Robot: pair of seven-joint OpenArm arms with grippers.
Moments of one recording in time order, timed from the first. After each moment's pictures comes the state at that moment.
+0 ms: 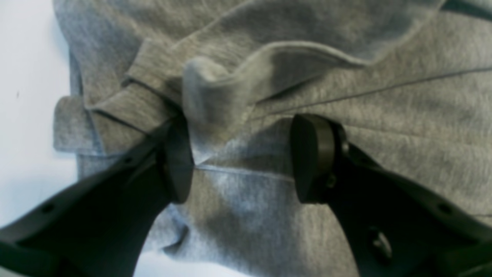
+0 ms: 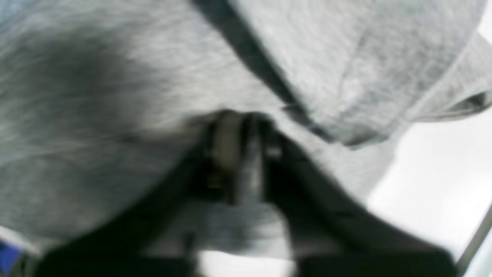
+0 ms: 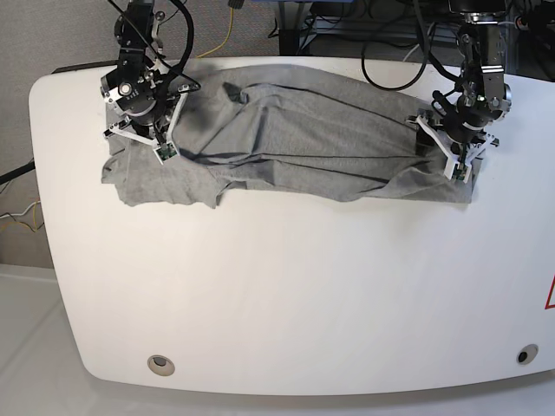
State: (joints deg) left arm 14.5 -15.9 -12.0 92.3 -12.5 -19.2 41.7; right arm -16.0 4.4 12.1 103.2 -8.4 32.9 -56.9
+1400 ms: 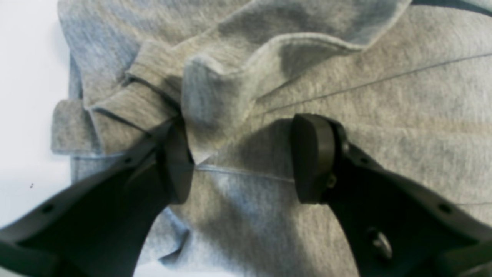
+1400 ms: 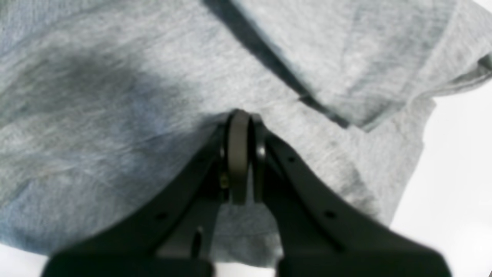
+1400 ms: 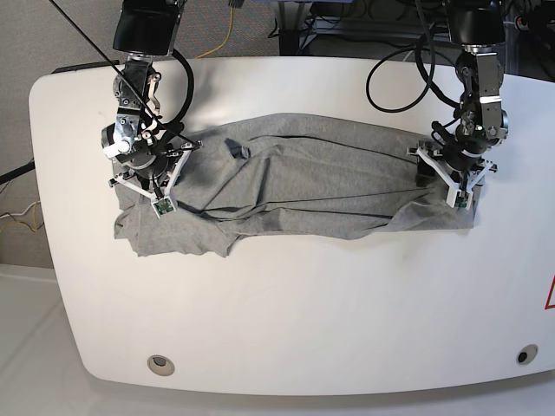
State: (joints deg) left arm 5.2 -16.3 -9.7 81.8 -11.9 -18.7 35.3; right arm -0.4 4.9 12.4 86.7 -7.3 31.6 -49.5
